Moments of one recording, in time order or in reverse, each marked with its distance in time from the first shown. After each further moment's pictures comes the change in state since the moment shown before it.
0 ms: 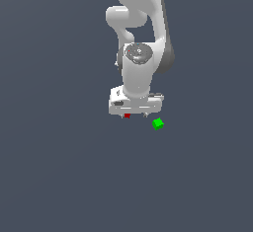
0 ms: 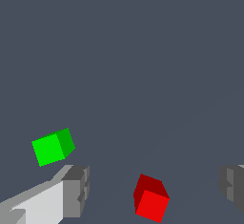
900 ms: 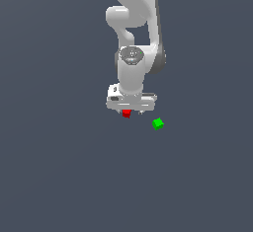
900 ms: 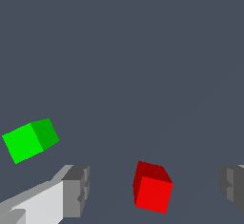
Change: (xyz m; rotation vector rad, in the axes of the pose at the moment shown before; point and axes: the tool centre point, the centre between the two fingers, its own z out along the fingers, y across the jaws) arm -0.038 0.014 0.029 -0.002 0.007 0.120
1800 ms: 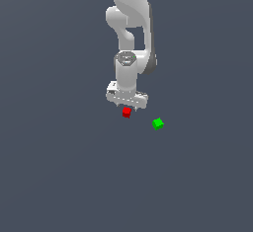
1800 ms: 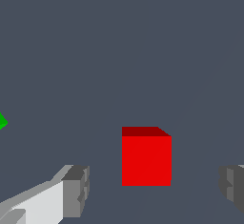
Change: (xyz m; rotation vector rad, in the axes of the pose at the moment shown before) arm -0.071 0.021 0.056 -0.005 0.011 0.220
